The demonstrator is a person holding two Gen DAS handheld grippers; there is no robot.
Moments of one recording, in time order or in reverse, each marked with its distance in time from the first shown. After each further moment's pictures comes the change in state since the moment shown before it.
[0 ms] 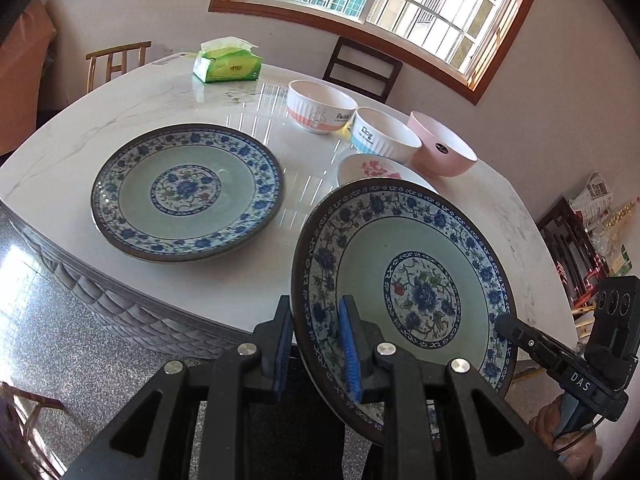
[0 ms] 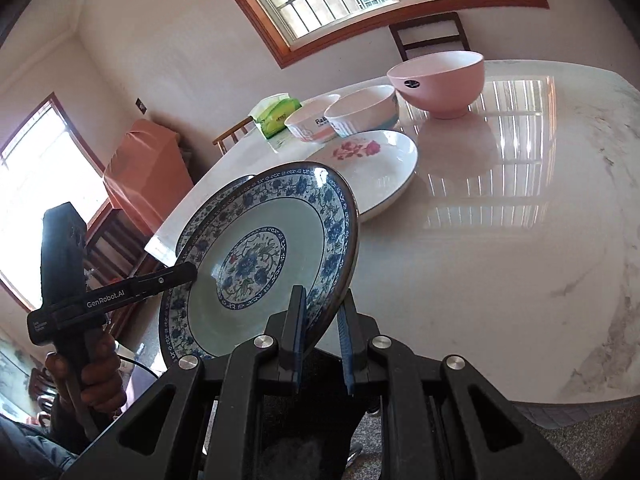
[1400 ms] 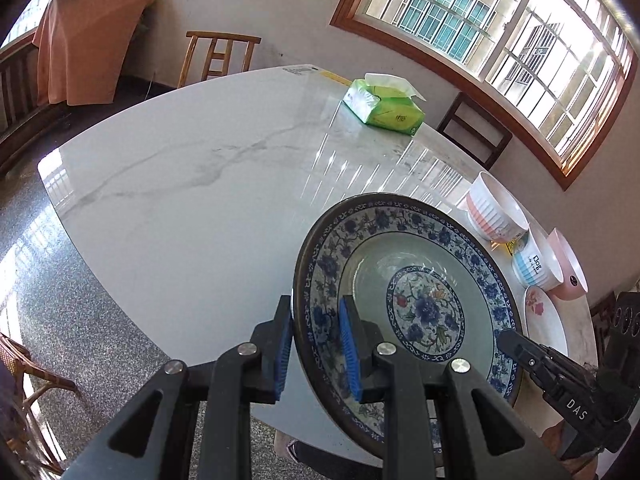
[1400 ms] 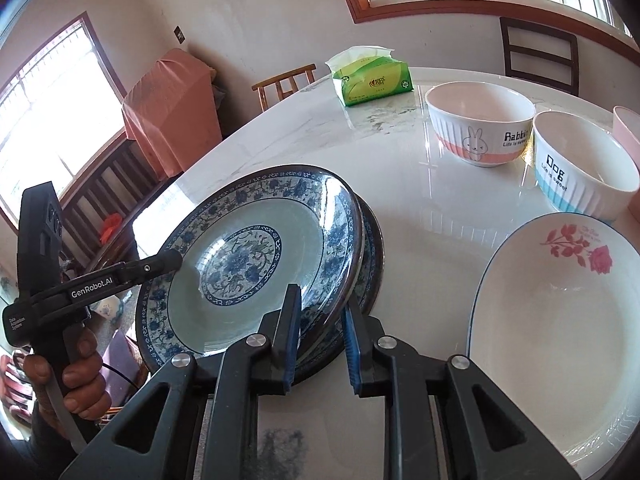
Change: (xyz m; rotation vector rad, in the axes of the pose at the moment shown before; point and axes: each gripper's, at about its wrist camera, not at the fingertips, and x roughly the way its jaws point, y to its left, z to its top) left arm 0.022 0.176 0.082 -0.250 -0.092 0.186; right arm 0.183 0.113 0.077 -0.224 0.132 0.016
